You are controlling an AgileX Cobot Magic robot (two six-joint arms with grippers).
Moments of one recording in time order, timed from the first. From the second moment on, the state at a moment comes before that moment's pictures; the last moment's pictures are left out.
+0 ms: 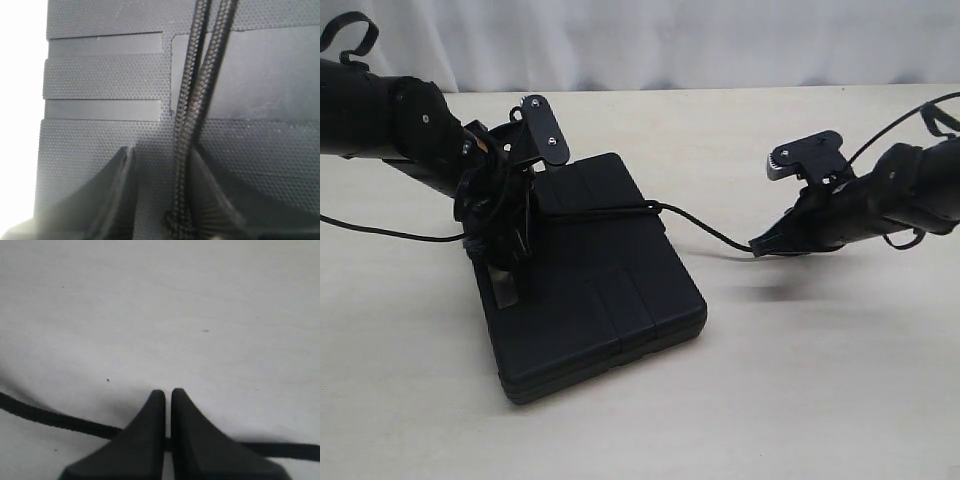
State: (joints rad) left arm -0.42 1.87 -1.05 -0.27 0.36 0.97; right arm 0.16 1.91 -0.88 0.44 0.07 -0.61
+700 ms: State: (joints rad) left arm -0.42 1.87 -1.05 -0.27 0.36 0.97; right arm 0.10 1.92 -0.79 0.44 -0.13 -0.54
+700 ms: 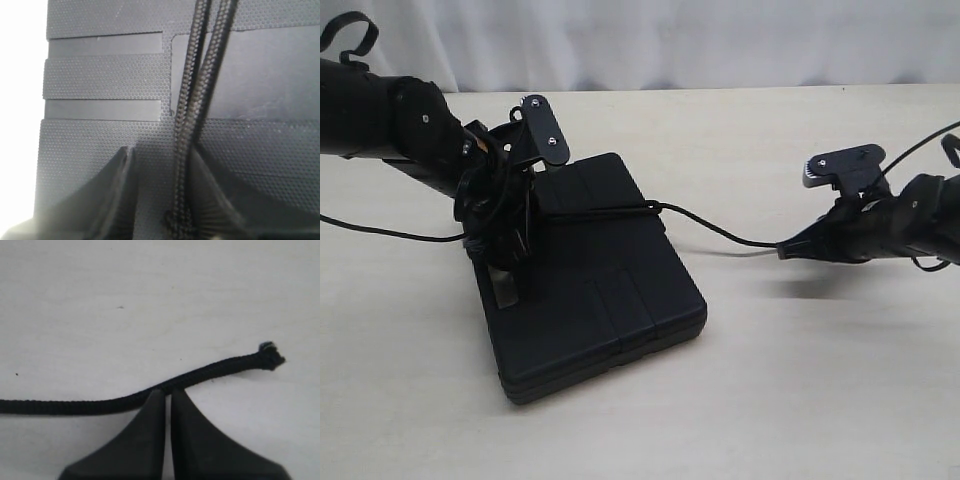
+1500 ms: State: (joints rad) left arm -0.42 1.87 -1.05 -0.27 0.36 0.97; right arm 0.11 1.94 -0.82 0.44 -0.11 -0.51
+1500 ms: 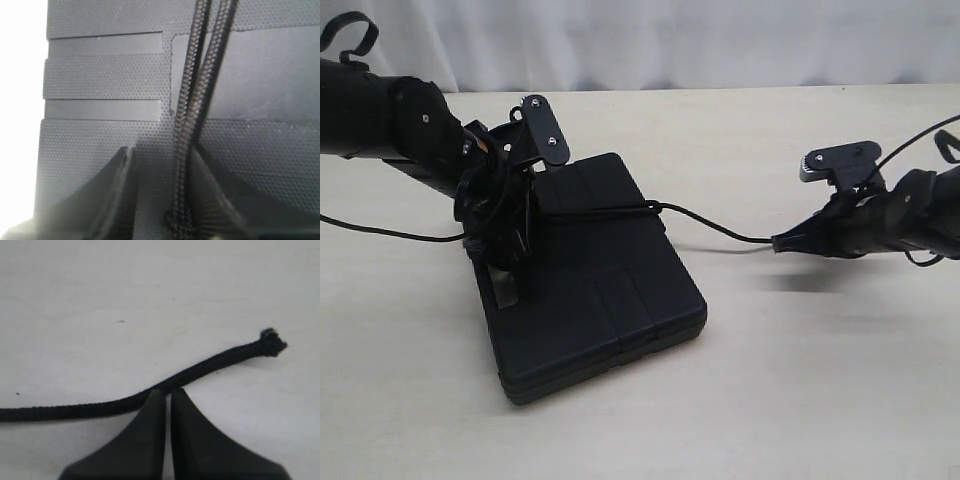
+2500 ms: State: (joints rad) left arm -0.42 1.87 -1.05 -0.27 0.36 0.97; right arm 0.11 1.94 -0.82 0.44 -0.23 -0.46
